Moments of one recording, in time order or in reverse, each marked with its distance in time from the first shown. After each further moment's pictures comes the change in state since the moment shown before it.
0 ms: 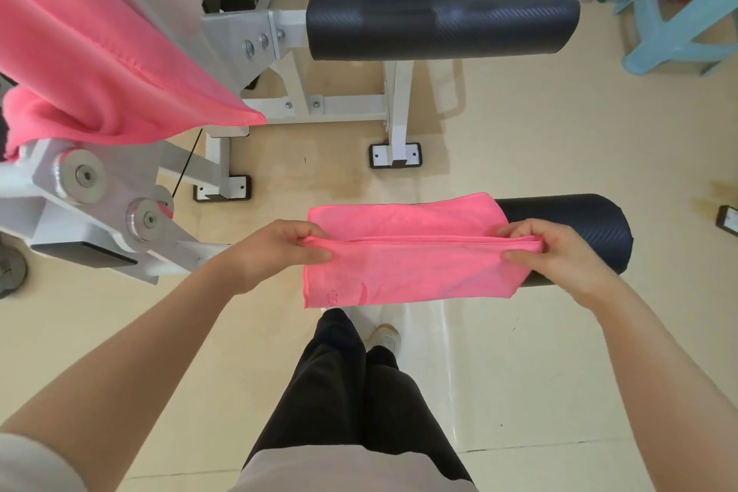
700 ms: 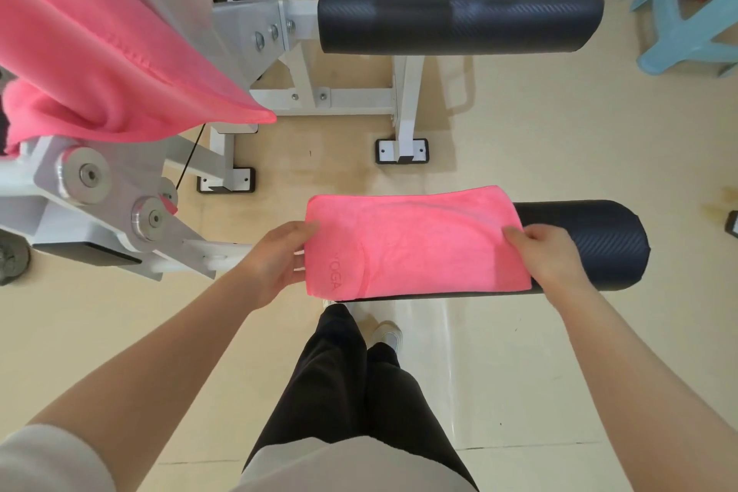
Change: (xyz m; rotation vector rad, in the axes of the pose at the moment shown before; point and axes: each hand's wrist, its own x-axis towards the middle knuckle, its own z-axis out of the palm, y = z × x) left_hand 0.011 -0.022 0.006 -0.453 0.293 -0.217; right_hand 0.038 0.003 0.031 -0.307 0.390 0.187
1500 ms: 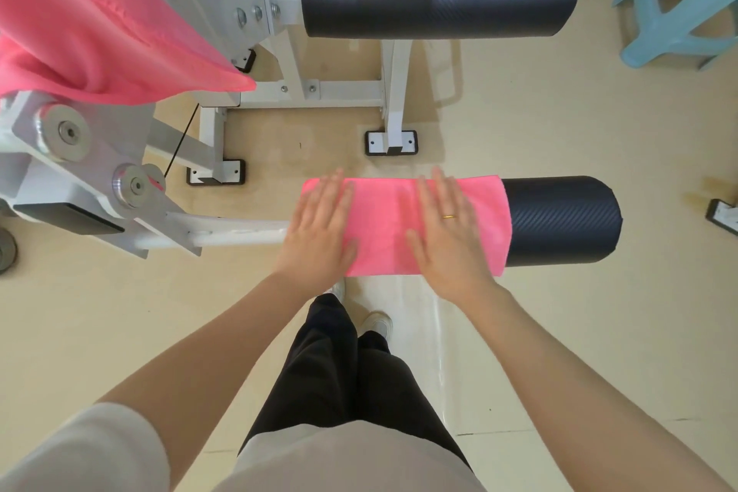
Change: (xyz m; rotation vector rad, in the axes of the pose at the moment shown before) left_hand -0.005 -0.041 0.059 1.449 0.375 0.901; right_hand -0.067 -0.019 0.056 -0.481 0.011 -0.712
